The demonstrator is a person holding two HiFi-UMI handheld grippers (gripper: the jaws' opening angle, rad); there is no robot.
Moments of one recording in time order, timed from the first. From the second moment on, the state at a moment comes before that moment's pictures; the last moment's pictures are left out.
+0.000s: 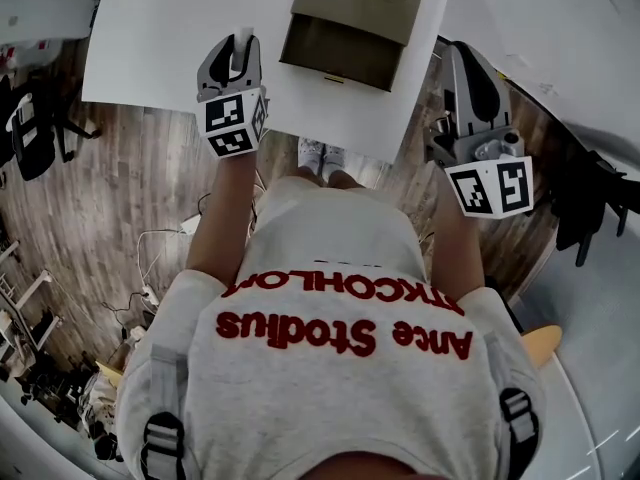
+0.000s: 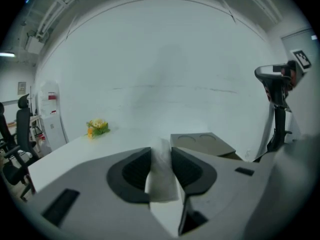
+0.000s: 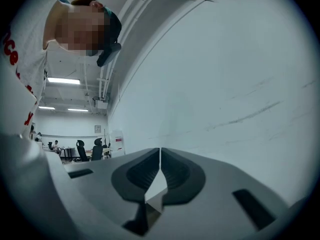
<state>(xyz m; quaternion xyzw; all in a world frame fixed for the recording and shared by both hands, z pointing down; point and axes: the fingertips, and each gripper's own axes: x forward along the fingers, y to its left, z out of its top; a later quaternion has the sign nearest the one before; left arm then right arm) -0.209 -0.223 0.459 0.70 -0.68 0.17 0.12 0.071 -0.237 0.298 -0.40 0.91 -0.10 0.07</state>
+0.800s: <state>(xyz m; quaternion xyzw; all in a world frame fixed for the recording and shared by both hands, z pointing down) -0.215 -0.224 0.300 0.74 -0.68 0.04 -0.02 0.073 -0.238 0.230 -0.44 0.89 -0.01 0.11</state>
